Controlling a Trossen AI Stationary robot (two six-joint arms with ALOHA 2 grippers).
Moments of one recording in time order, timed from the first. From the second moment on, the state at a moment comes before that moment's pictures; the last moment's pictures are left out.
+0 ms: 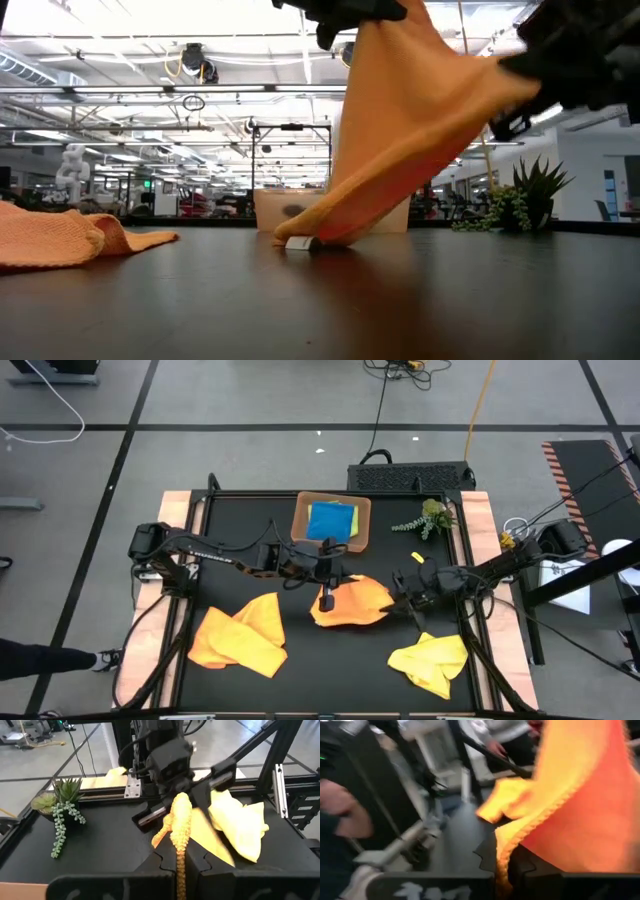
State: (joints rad) left arm -0.07 1.70 1.30 0.07 -0.01 0.04; right arm 0.26 1.10 0.07 0.98 -0.10 0.33
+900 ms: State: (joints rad) left arm -0.63 1.66 1.30 0.19 -0.52 -0.37; right arm 0.55 1.09 0.55 0.64 -0.24 0.40
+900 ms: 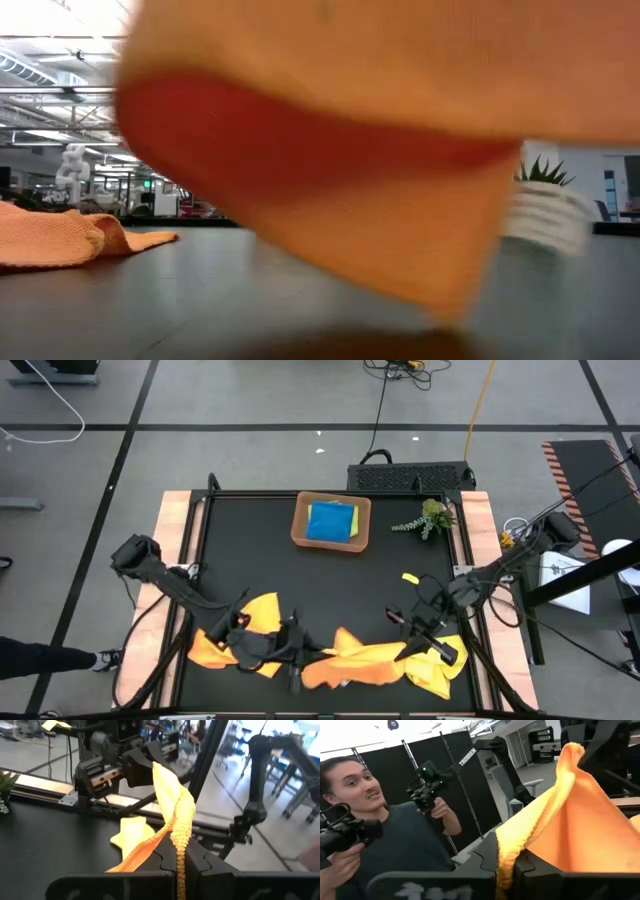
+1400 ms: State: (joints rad) left arm -0.58 1.65 1.30 -0.04 -0.61 -0.45; right arm 0.48 1.09 0.57 0.32 -0.02 0.43
